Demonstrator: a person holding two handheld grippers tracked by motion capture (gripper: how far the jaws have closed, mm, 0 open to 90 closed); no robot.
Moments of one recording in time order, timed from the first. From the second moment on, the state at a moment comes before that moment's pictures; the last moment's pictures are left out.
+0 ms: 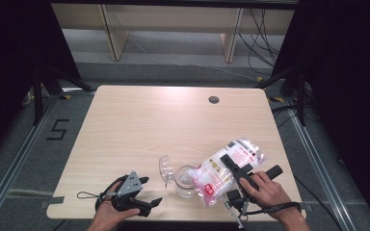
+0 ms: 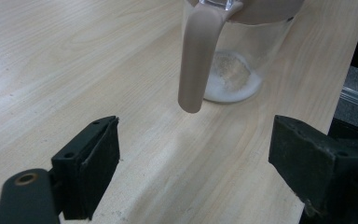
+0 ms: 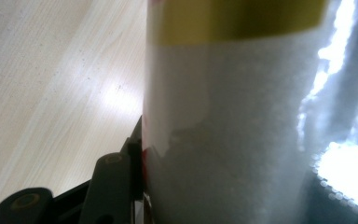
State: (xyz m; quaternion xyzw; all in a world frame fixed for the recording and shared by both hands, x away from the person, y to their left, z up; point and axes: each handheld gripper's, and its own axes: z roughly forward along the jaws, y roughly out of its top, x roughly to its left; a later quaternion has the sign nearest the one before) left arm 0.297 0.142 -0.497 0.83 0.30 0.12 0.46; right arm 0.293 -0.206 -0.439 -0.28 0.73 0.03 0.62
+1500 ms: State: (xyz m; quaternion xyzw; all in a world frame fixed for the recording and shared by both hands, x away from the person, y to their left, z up) left arm 0.297 0.142 -0.497 0.83 0.29 0.12 0.46; right arm 0.291 -0.206 -0.434 -0.29 0.73 0.01 0.62
